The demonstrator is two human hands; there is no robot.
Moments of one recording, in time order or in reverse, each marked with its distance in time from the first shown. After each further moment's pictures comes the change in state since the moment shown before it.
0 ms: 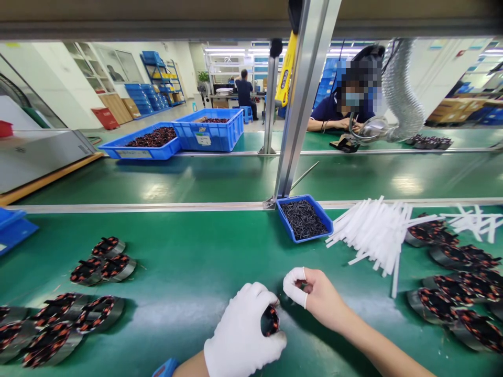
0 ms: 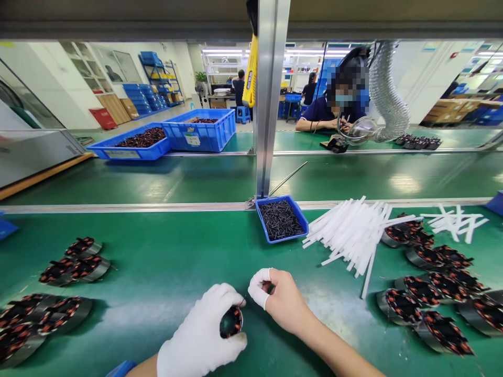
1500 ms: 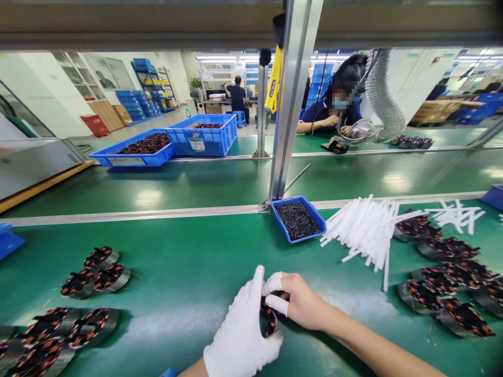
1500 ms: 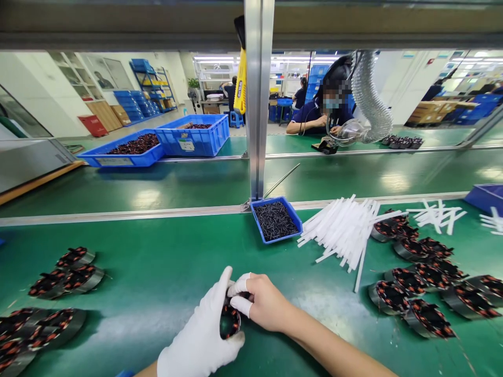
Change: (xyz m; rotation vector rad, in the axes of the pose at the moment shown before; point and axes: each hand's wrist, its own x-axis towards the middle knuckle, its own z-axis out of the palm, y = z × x) left_hand 0.001 -0.012 0.016 -0.073 0.043 -0.073; right_hand 0.011 0.004 0.018 -0.256 -0.170 -0.331
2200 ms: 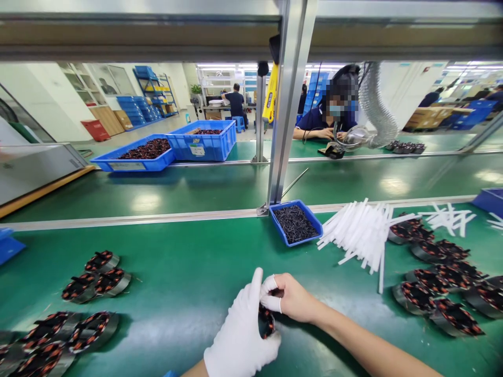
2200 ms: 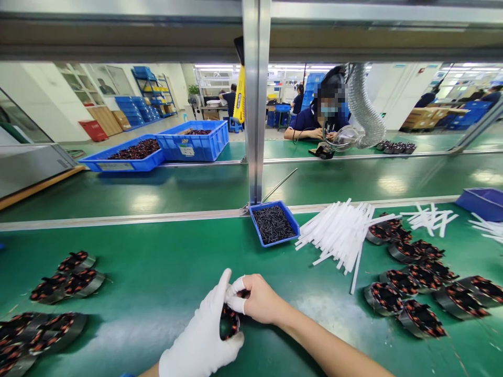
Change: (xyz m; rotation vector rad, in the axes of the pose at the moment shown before) left_hand 0.000 0.004 -0.001 -0.011 0.021 -0.020; right_hand 0.009 0.004 0.006 0.330 -0.019 0.119
